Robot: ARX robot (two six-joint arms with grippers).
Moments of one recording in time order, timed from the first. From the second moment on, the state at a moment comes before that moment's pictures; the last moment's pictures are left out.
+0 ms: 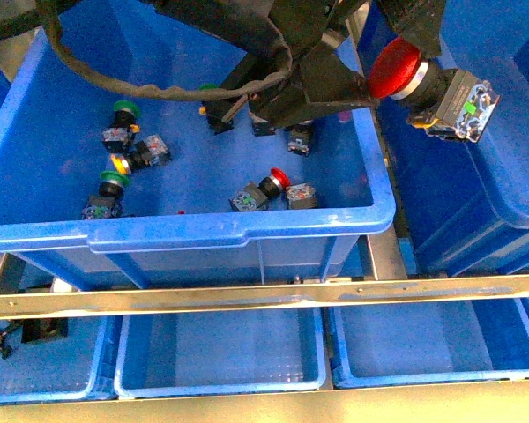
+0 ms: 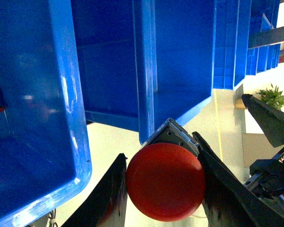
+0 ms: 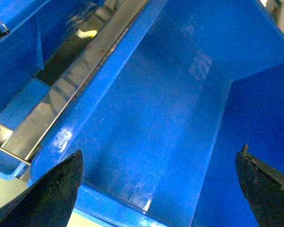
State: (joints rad) left arm -0.58 1.82 1.12 0.17 0.50 -0.82; right arm 0.03 1.20 0.45 0.29 -0.06 -0.69
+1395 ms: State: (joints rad) left arm -0.64 1.86 1.16 0.19 0.47 -0.79; right arm 0.26 1.29 0.53 0.25 -0.09 -0.74
